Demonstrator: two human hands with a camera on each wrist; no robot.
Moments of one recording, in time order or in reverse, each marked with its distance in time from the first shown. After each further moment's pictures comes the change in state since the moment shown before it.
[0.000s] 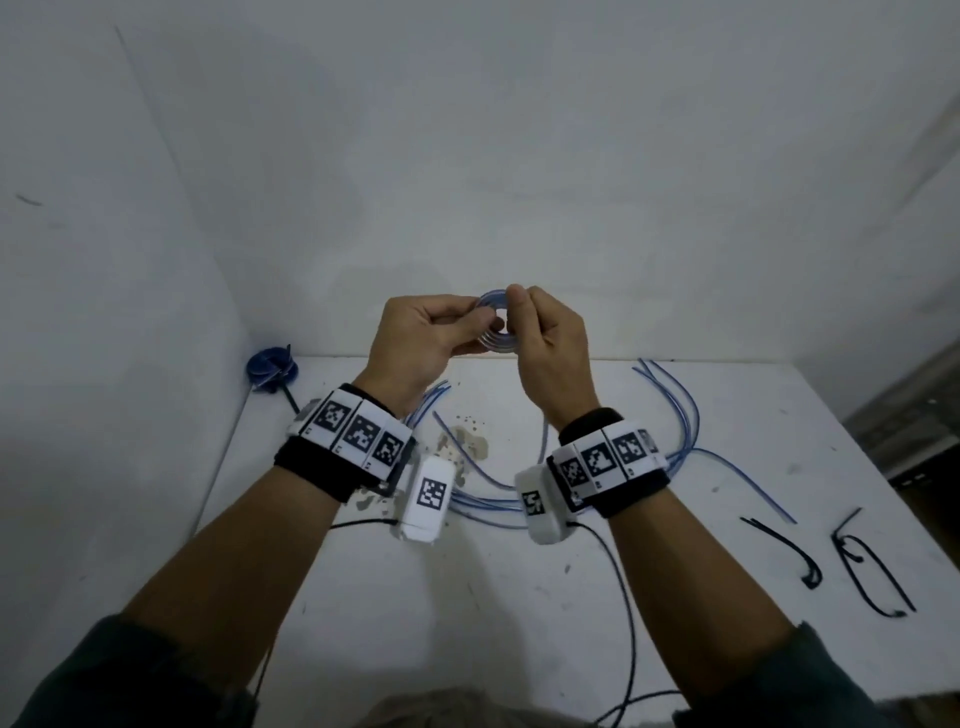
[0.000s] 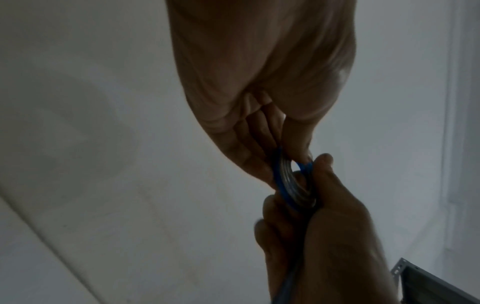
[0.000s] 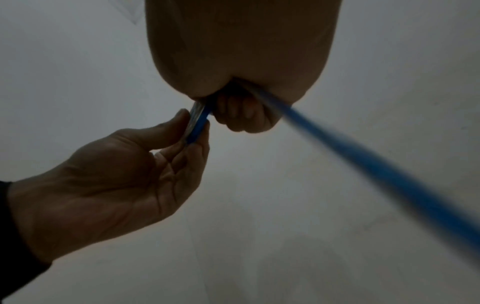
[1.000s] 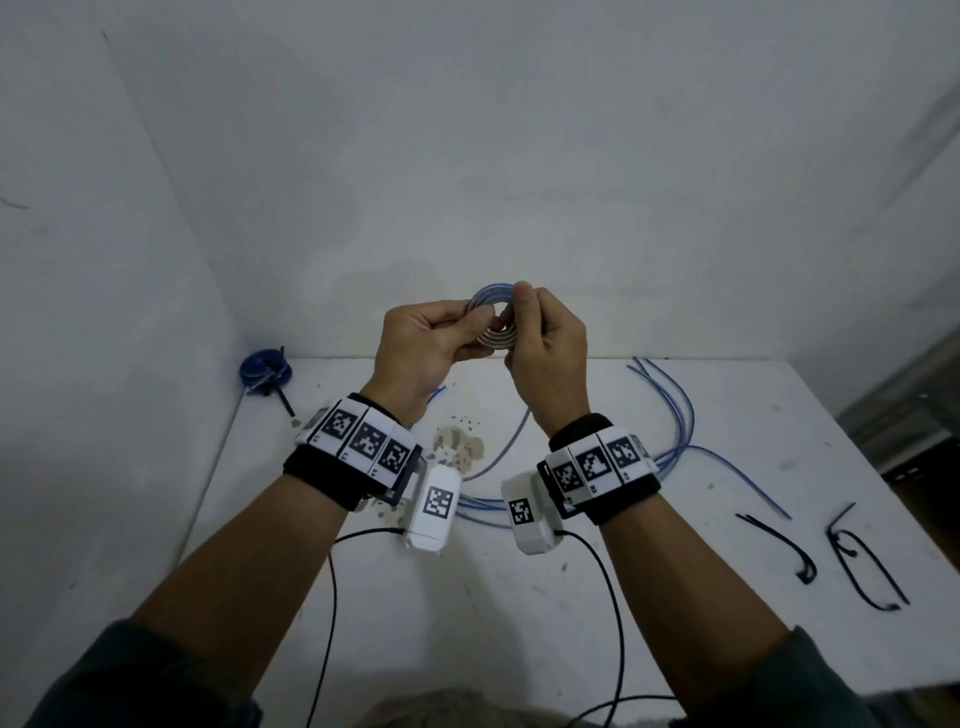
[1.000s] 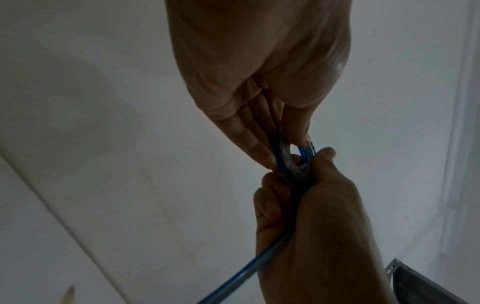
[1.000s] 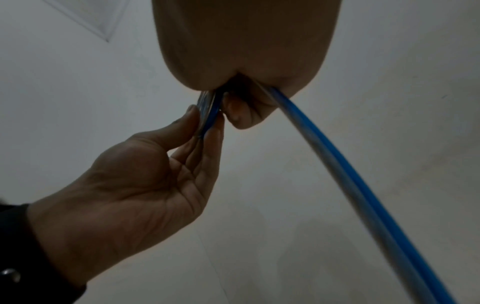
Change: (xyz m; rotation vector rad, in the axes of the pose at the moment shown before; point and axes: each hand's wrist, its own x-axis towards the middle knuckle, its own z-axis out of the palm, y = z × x) left_hand -0.003 -0.007 0.010 -0.010 0.030 -0.009; right_hand -0.004 0.003 0.003 0.102 0.125 0.083
